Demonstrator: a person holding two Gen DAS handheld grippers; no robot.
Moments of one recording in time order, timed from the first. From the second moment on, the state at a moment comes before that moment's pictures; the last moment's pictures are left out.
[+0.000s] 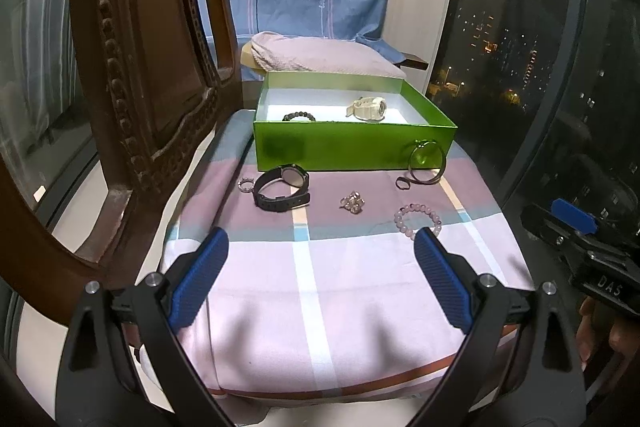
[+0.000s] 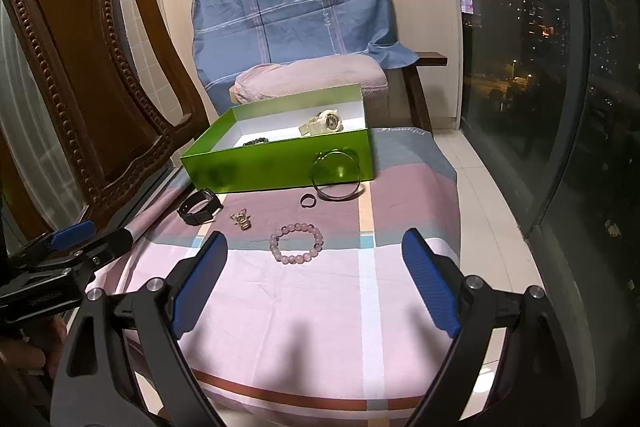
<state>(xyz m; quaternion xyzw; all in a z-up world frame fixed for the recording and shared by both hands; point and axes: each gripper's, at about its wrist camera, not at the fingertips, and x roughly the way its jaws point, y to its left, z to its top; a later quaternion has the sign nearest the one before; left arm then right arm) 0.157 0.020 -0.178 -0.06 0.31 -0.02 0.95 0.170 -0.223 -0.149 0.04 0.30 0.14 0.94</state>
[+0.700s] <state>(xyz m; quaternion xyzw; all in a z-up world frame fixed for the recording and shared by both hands) 0.261 0.039 -0.219 -0.07 0.37 0.05 0.92 0.181 -0.210 -0.158 0.04 0.32 0.16 0.93</state>
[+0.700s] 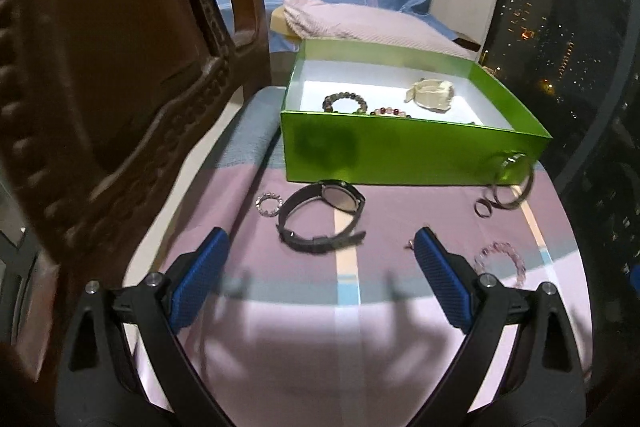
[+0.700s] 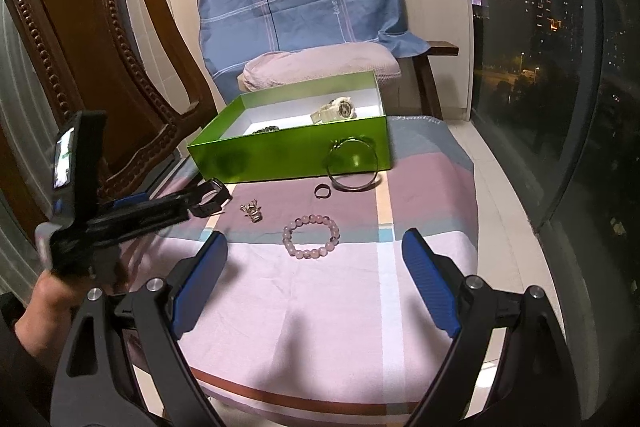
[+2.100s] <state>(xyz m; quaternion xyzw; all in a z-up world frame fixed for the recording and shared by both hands) 0.161 0.065 -0.107 -0.08 0.24 -0.02 0.97 0.229 -0.188 -0.140 0.02 0.34 0.17 0.93</state>
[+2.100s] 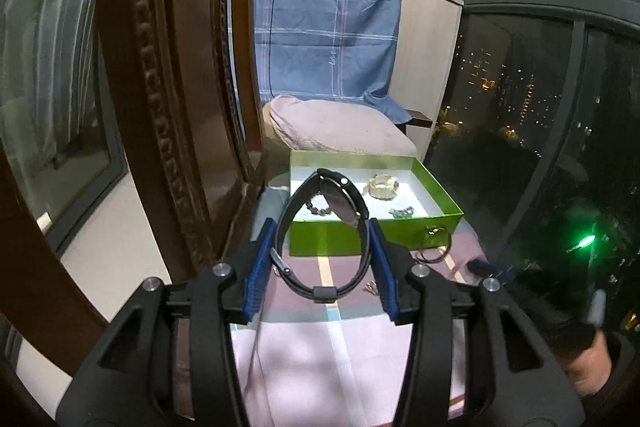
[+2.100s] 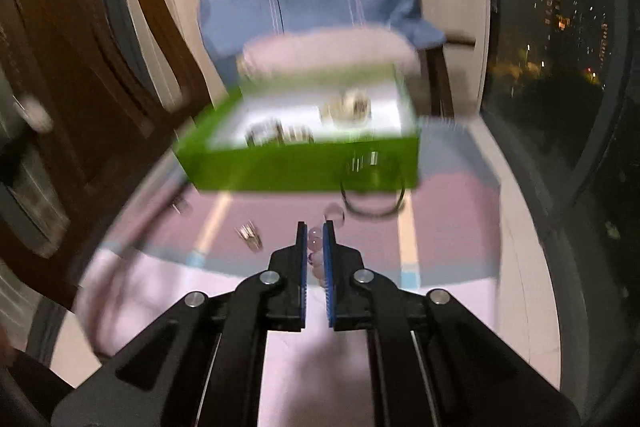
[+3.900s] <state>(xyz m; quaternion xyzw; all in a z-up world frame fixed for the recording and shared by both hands) 0.175 0.036 -0.123 -0.07 0.28 -0.06 0.96 0.202 -0.211 -0.120 0.04 0.31 0.19 0.93</state>
